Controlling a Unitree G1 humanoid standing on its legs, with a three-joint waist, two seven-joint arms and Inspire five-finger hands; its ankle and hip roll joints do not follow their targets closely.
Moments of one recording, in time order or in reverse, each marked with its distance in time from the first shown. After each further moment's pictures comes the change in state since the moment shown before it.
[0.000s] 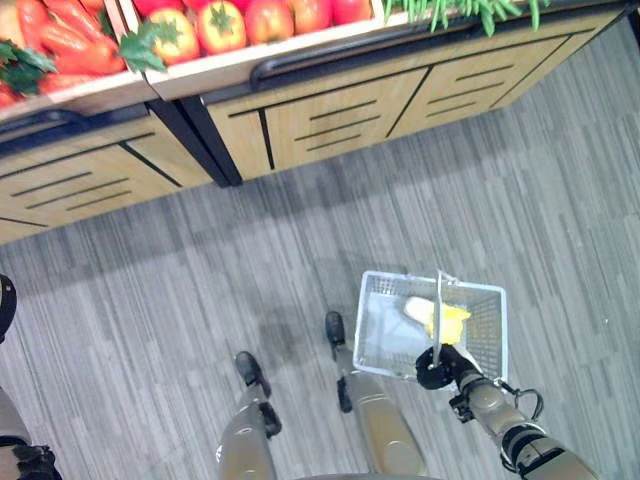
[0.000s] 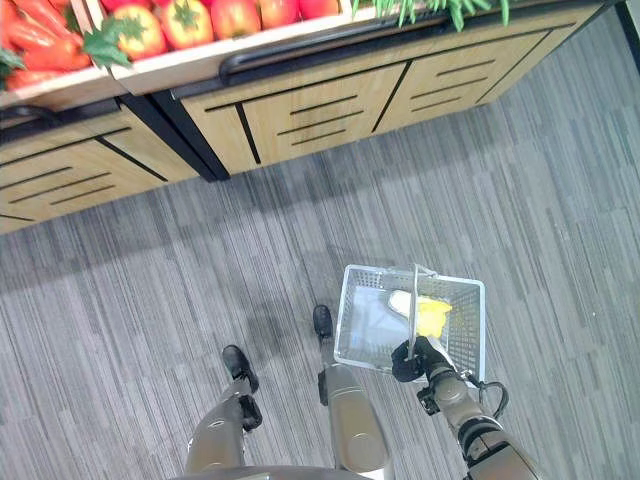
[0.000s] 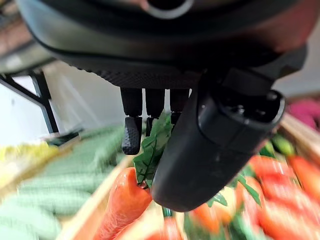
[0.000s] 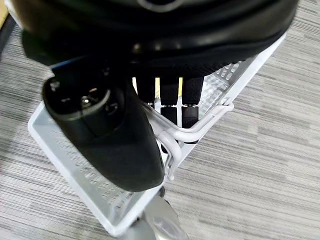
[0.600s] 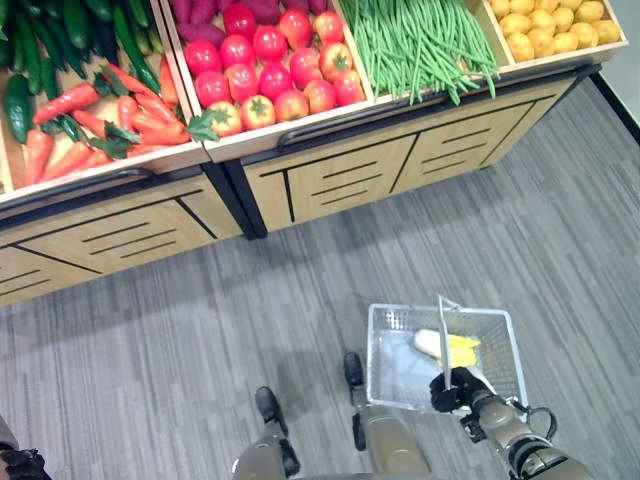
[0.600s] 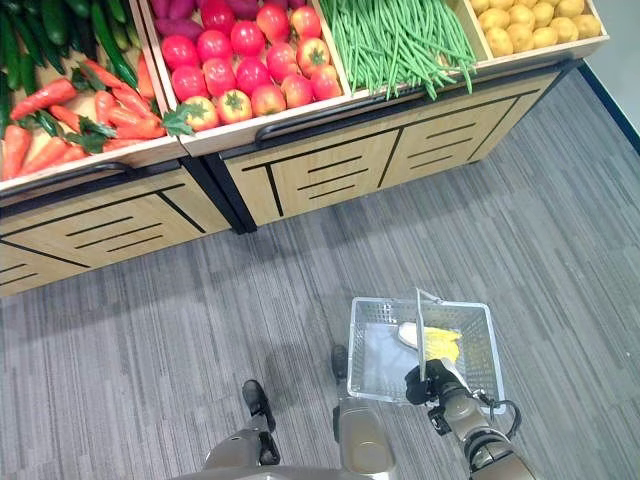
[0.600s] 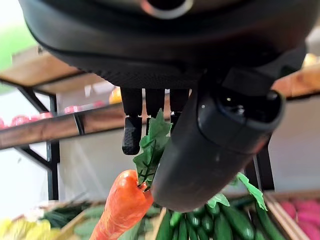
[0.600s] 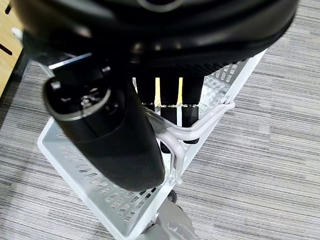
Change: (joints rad) left arm 0.055 -0.001 -0.001 -0.122 0.006 -0.019 0.002; right arm 0.062 0.010 -0.067 0.091 -0.029 0.050 0.016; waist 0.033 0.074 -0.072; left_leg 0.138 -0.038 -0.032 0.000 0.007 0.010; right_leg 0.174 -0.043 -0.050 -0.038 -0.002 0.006
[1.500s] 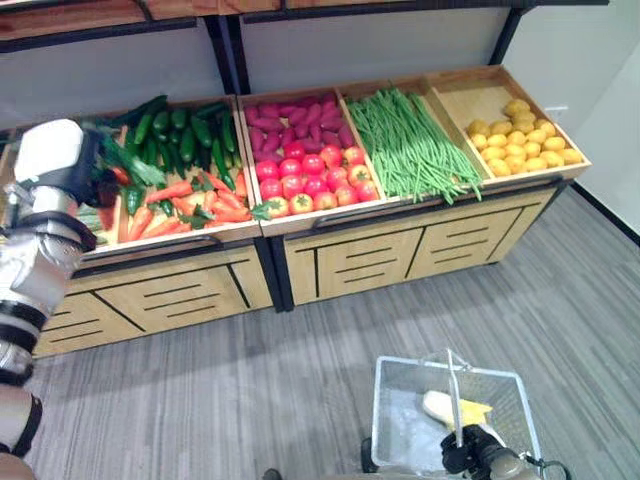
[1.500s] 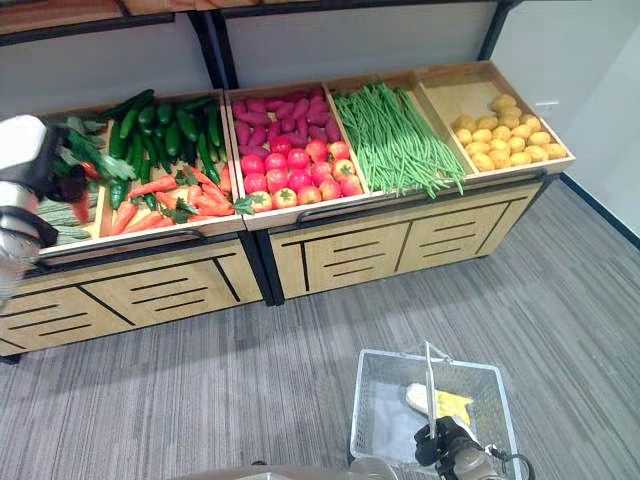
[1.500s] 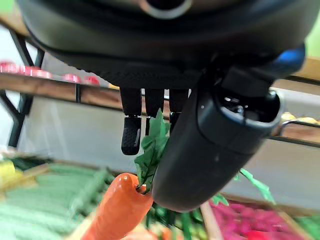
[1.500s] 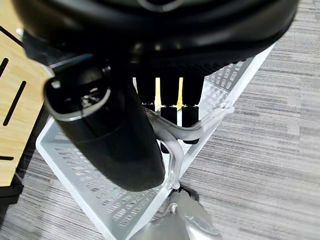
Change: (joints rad) left arm 0.976 -0.127 0.562 -0.670 -0.103 -0.056 -0.027; right arm 0.158 0.041 -0.086 0.001 -0.076 0.037 0.017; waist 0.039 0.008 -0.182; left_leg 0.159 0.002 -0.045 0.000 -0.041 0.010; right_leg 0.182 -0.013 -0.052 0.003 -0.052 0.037
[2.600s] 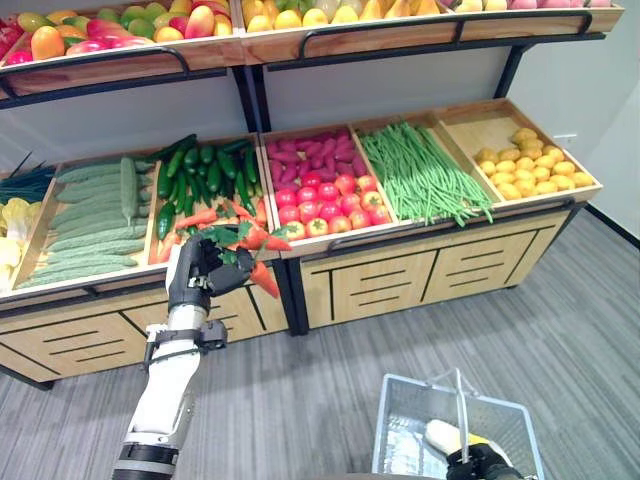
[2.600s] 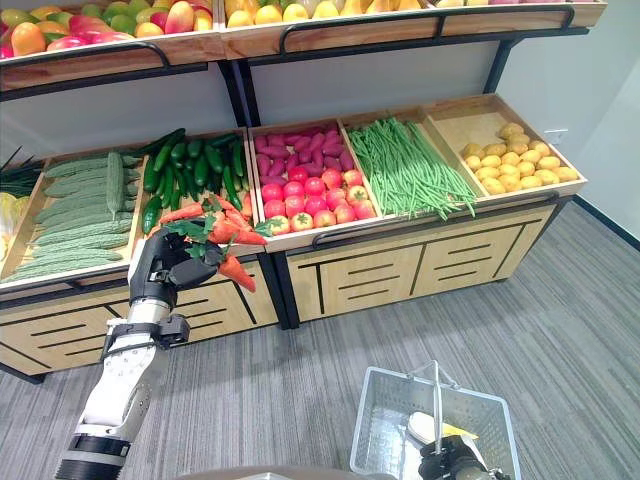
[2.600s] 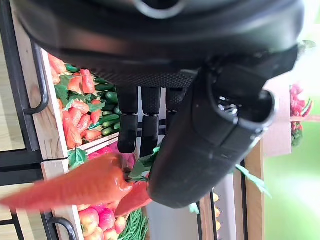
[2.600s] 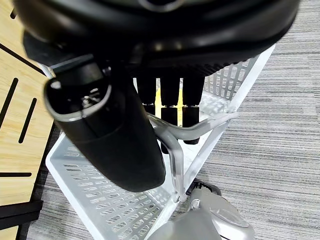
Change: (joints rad) left arm 0.518 -0.722 0.281 -0.557 -0.468 -0.043 -0.067; right arm 0.048 0.034 -0.088 -0.001 0.002 0.028 -0.063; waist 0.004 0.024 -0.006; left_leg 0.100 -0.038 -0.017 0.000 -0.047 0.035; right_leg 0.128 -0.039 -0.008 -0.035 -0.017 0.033
